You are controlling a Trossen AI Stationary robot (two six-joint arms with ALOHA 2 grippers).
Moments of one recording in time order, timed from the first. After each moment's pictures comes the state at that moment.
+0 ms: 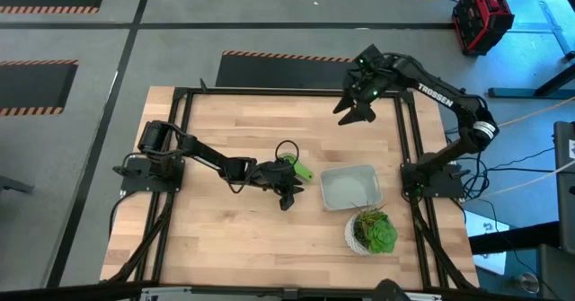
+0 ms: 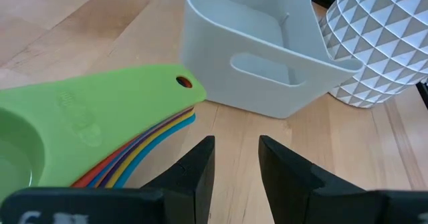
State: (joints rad) left arm -0.11 1.87 0.88 0.49 -0.11 -0.48; right arm -0.77 1.50 1.37 -1.04 -0.97 -0.39
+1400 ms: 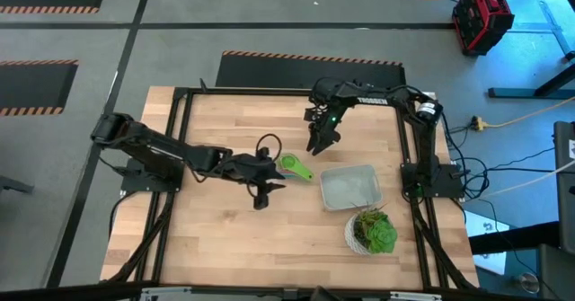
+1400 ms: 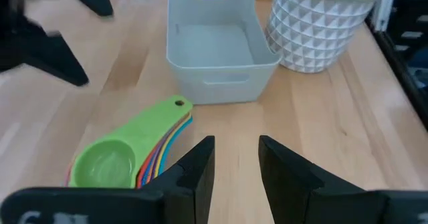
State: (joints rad) left arm -0.17 1.45 0.88 0.03 -0.16 -0.19; right arm -0.56 1.99 1.37 -0.88 -1.20 -0.40
